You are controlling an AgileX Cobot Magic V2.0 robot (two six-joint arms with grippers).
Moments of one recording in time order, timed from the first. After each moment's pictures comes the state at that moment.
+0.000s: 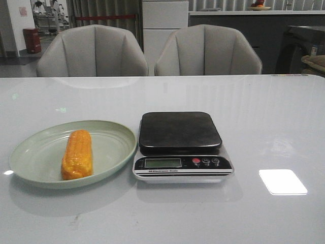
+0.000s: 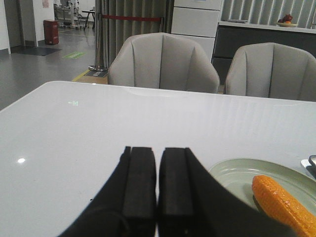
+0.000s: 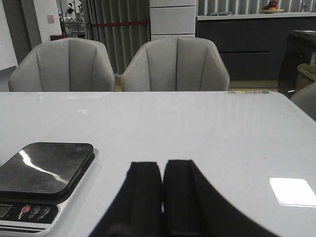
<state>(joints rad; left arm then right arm) 0.01 -0.01 0.01 0.10 0.08 -0.21 0.10 -0.01 0.03 -0.09 0.03 0.18</state>
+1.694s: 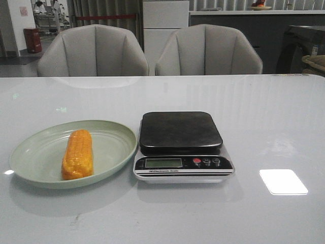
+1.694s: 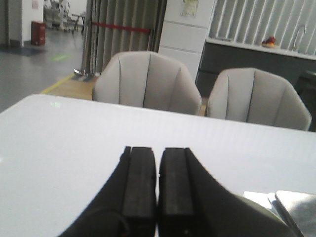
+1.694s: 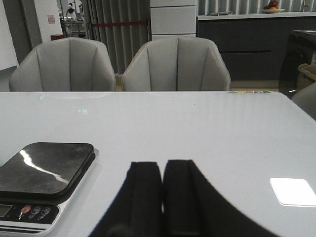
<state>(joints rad) -0.04 0.16 -0.24 0.03 0.18 -0.22 0.10 -0.01 0.03 -0.09 0.03 0.17</state>
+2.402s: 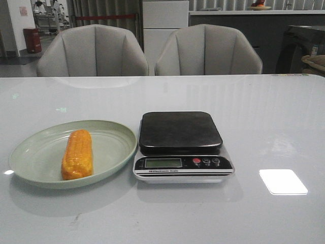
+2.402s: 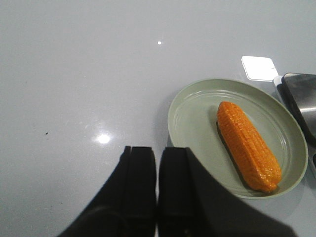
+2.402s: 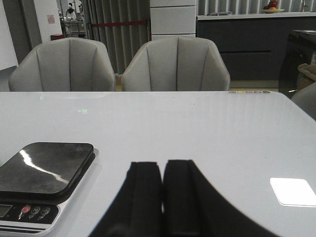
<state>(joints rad) -0.15 0.64 -0.43 0.03 0.39 -0.22 0.10 -0.01 0.03 -0.09 0.03 0.17</state>
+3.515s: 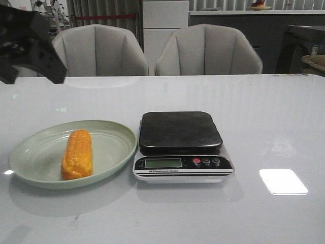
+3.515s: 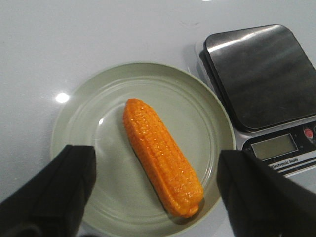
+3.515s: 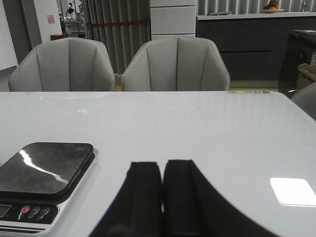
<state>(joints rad) -0.45 1.29 -0.80 0.02 0.34 -0.24 0.10 -0.01 0.03 -0.09 0.03 0.17</state>
